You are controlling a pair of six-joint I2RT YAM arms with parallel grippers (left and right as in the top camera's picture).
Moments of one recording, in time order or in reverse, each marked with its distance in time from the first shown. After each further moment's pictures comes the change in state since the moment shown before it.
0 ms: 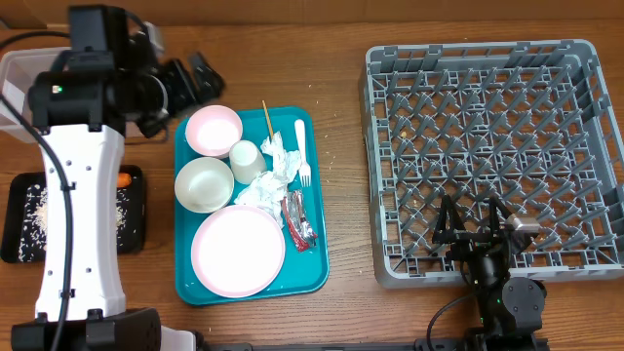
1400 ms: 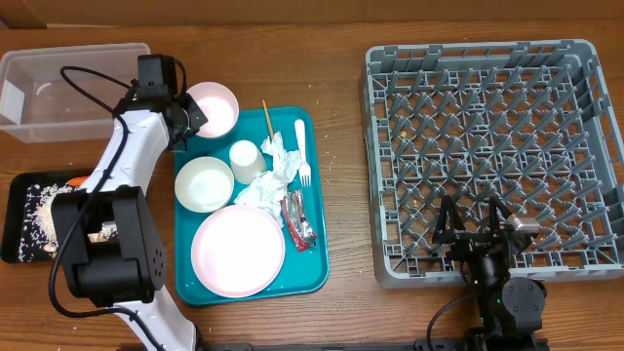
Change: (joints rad) left arm 0.032 0.312 -0.419 0.628 -0.428 -0.124; right arm 0.000 0.000 0.000 -0.001 0.000 0.000
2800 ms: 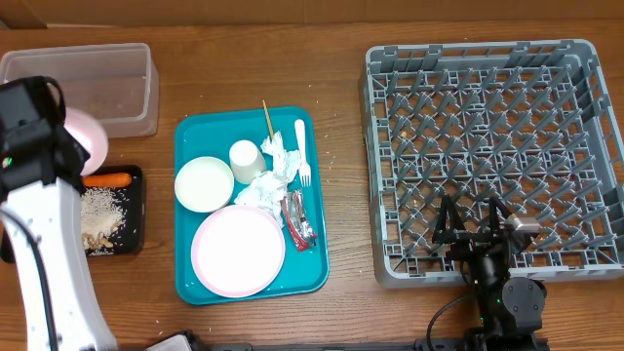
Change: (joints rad) left arm 0.312 -0.517 -0.010 -0.342 -0.435 0.183; right arm 0.000 0.000 0.000 0.001 0.000 0.000
